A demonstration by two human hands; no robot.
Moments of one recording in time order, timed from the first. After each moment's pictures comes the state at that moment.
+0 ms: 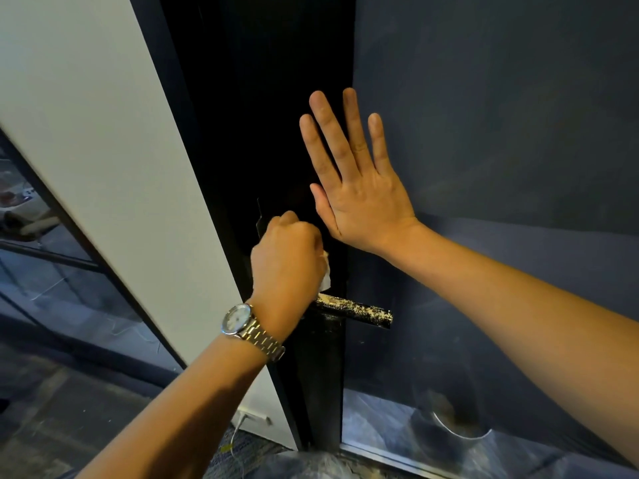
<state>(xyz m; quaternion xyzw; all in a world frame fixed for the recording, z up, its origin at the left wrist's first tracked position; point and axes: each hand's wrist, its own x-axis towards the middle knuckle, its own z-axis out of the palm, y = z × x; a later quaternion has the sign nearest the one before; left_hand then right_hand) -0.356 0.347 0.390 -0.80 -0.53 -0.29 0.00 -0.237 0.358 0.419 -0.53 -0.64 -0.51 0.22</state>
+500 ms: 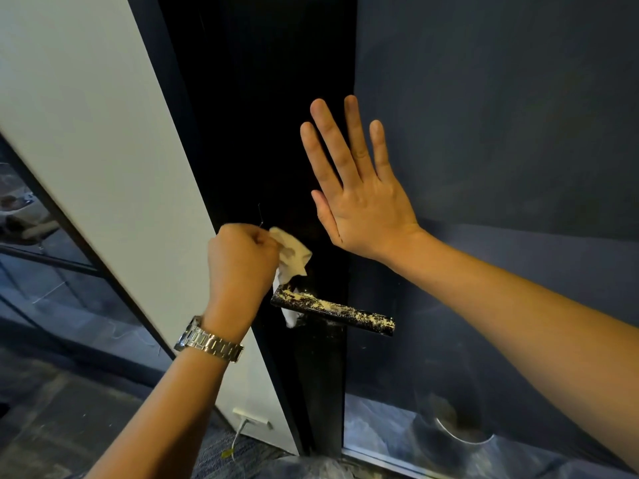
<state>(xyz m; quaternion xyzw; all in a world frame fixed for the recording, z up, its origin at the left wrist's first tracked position) -0.394 0.366 0.398 -0.68 -0.59 -0.39 -0.20 -0.236 0.358 0.418 -0.53 -0.65 -0.50 0.21</state>
